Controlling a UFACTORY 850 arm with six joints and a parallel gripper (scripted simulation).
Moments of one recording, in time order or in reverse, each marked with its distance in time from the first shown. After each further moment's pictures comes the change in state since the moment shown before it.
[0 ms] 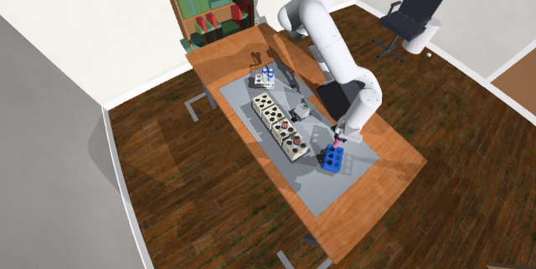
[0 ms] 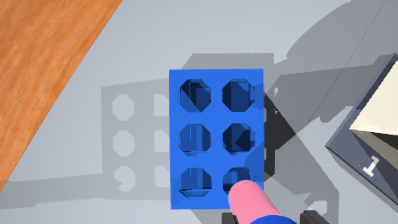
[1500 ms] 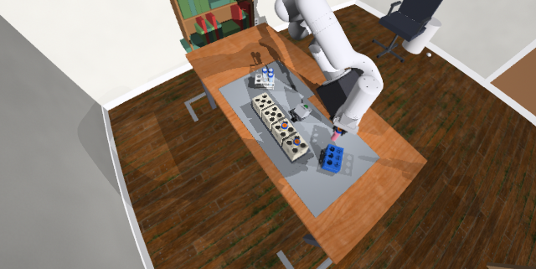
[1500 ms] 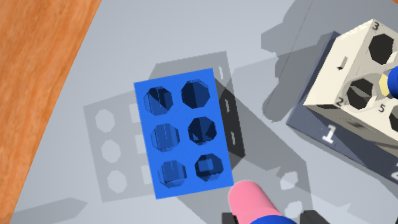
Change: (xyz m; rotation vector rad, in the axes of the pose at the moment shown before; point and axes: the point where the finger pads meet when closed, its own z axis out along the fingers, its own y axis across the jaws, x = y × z) arm -0.008 0.025 -0.048 -0.001 -0.008 0.174
